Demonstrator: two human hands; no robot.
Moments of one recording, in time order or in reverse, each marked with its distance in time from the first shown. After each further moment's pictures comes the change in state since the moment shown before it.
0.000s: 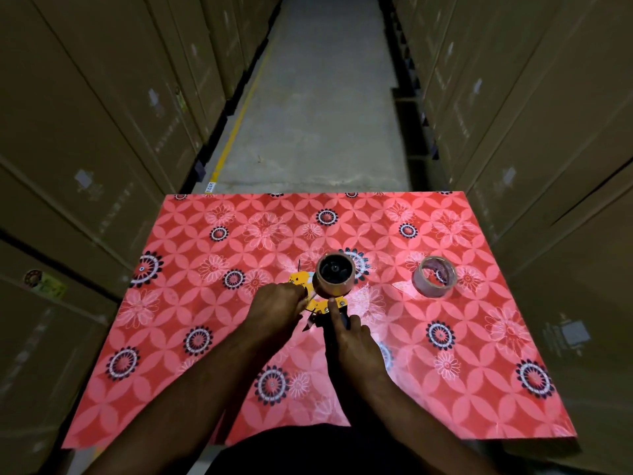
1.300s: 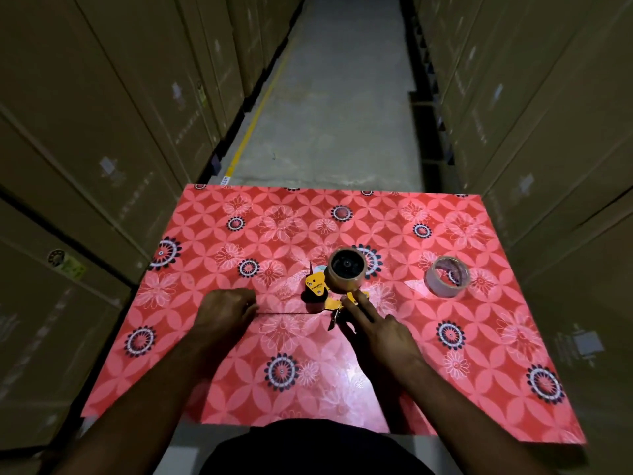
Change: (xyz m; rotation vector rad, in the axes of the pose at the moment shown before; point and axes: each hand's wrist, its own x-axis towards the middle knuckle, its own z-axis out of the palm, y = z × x) left_hand -0.079 -0.082 -0.018 -0.029 0.051 -0.133; right_hand 0.007 0.046 -0.018 -0.182 0.103 -0.263
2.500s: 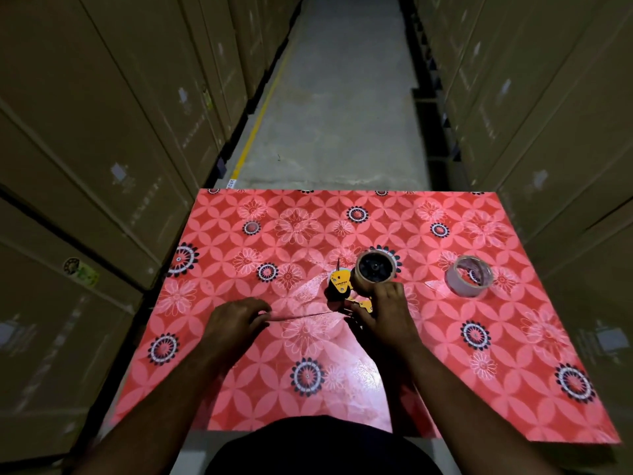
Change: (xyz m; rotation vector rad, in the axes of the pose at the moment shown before) left_hand -0.008 -0.051 0.024 -0.149 -0.019 0.009; right_hand 0.053 -0.026 0.010 0.434 0.190 0.186
